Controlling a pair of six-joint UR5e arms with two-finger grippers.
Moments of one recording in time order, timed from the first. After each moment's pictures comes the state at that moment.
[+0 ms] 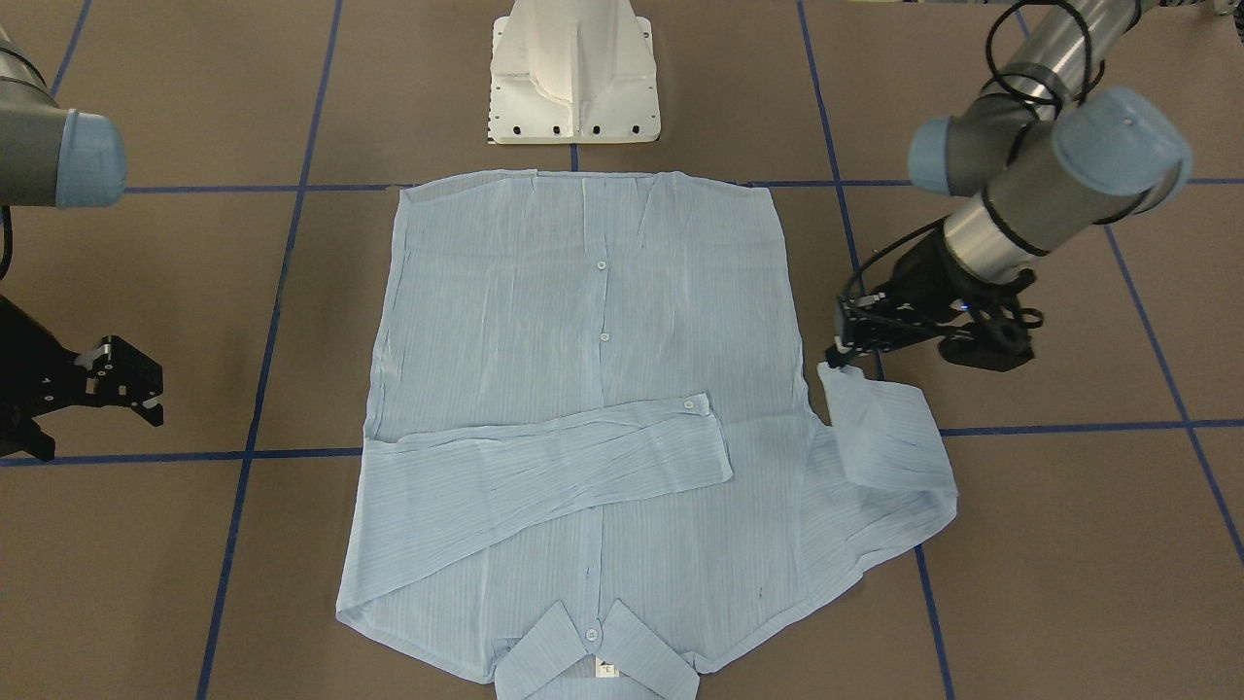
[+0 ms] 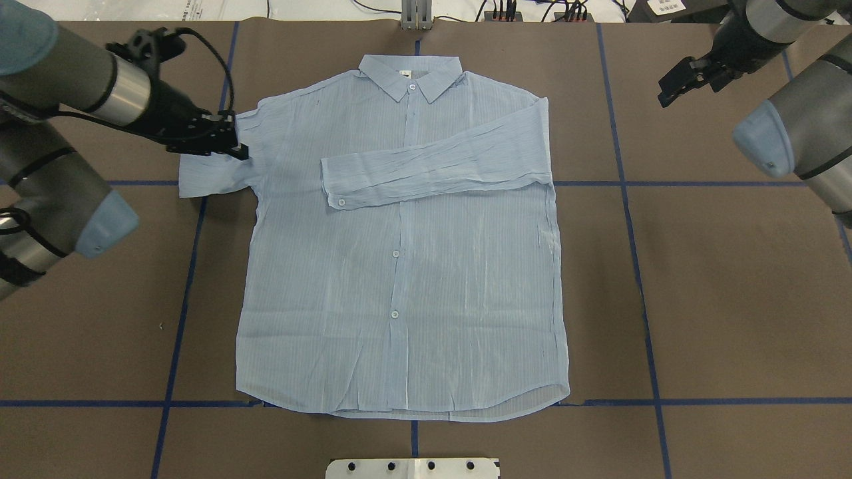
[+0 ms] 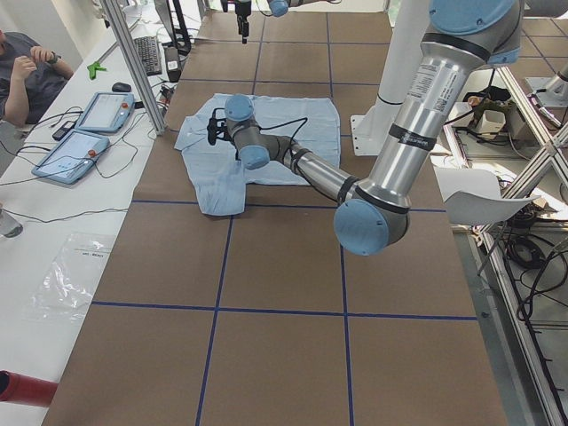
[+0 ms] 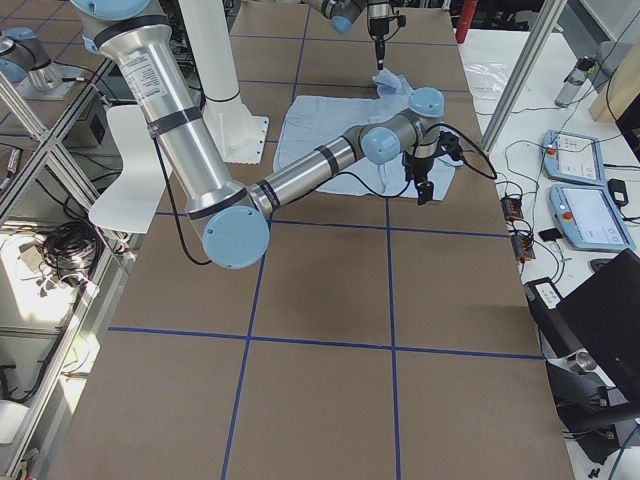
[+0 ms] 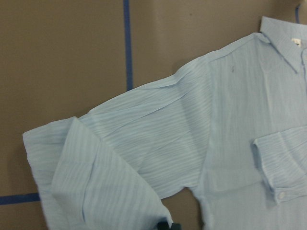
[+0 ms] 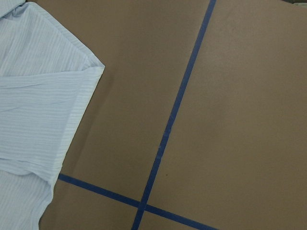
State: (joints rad) left arm -0.89 -2.04 -1.60 -2.20 -2.26 -1.29; right arm 1.14 -1.13 1.65 -1.53 2.21 0.37
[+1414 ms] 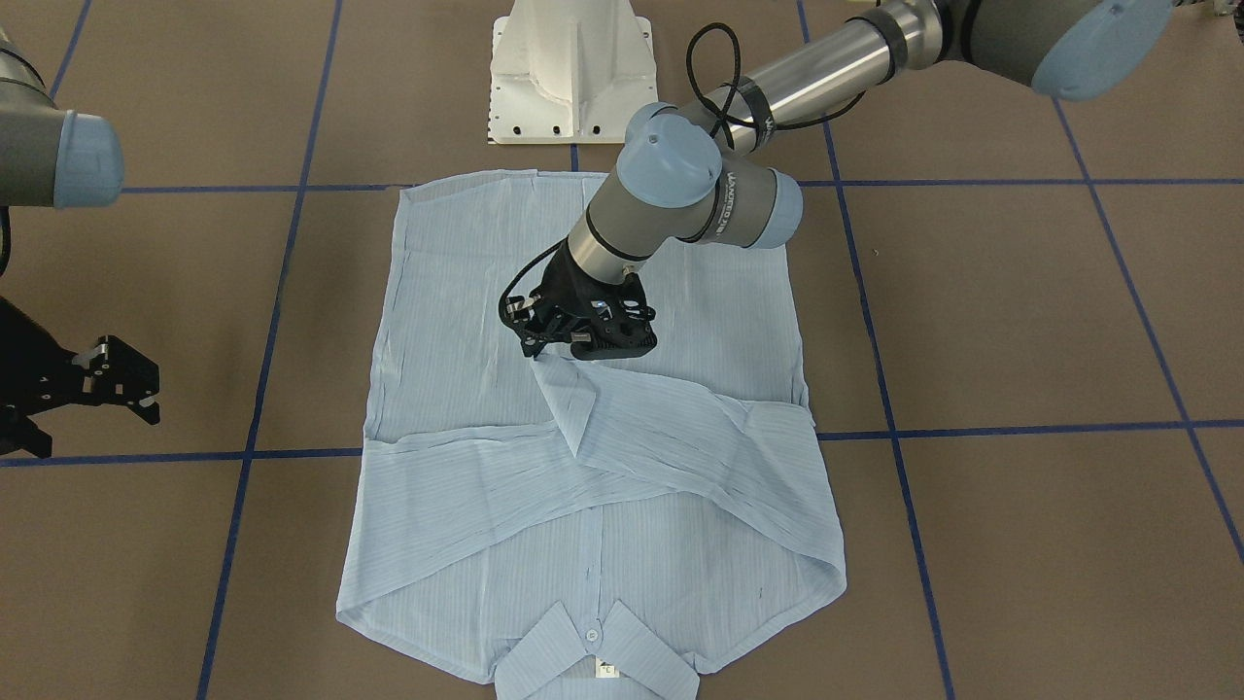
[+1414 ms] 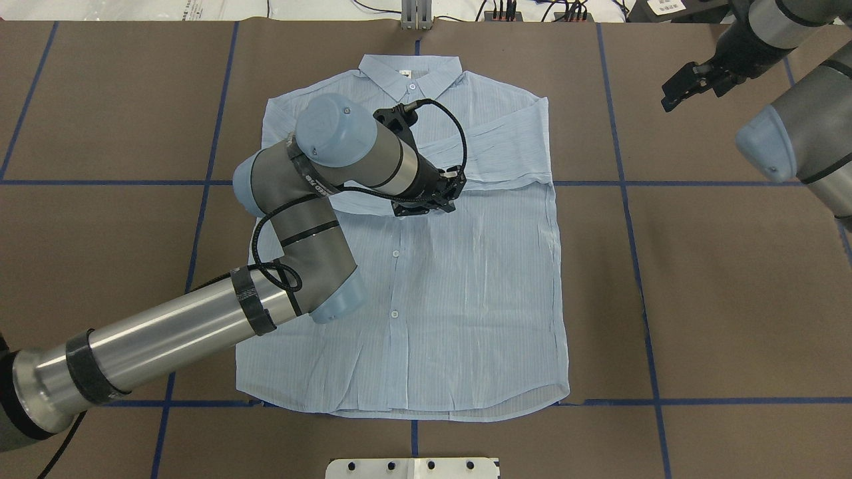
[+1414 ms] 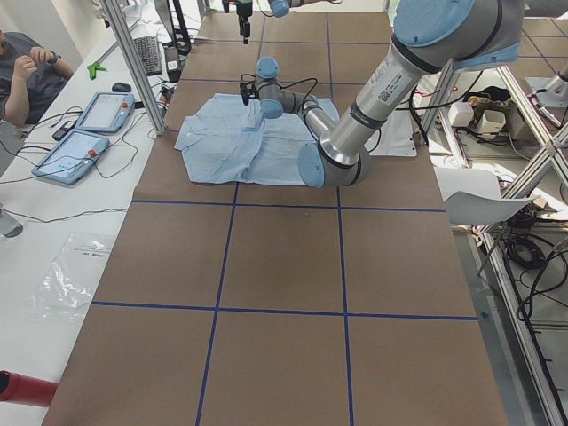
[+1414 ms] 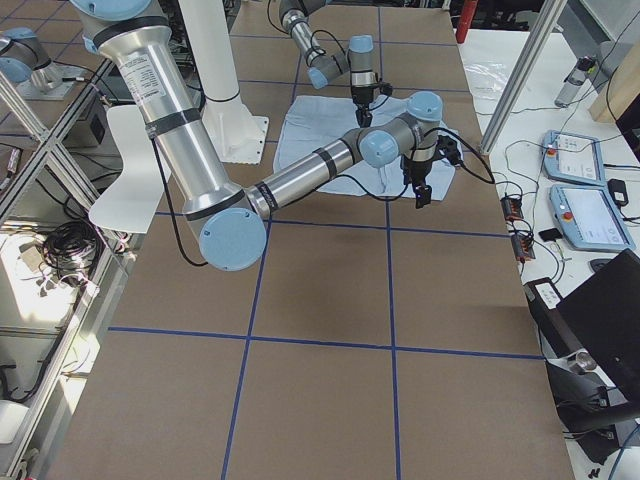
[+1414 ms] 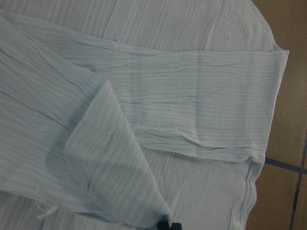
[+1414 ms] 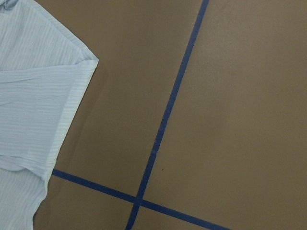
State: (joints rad) left arm -0.56 -2.47 -1.24 -2.27 -1.97 -1.64; right arm 1.14 -1.14 1.65 -1.53 2.21 0.37
